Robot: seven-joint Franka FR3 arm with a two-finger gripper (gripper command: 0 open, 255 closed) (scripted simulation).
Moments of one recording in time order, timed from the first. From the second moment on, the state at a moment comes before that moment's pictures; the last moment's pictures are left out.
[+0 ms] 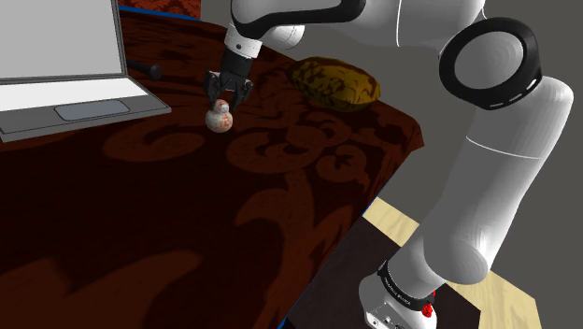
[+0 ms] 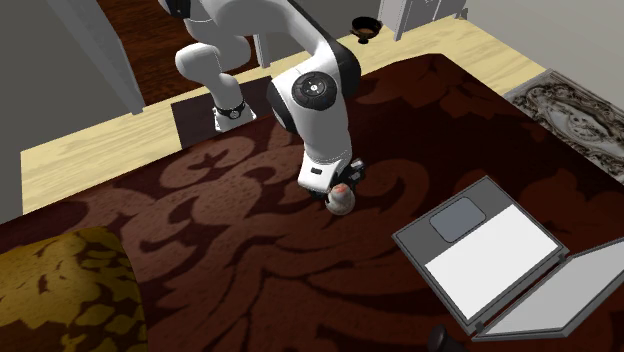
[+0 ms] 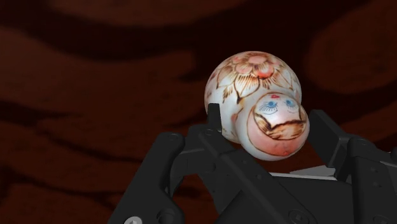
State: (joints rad) arm 0.07 0.26 0.12 -1.67 0.15 2.02 0.19
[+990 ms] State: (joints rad) arm 0.07 0.25 0.12 -1.59 0.15 1.93 0.20
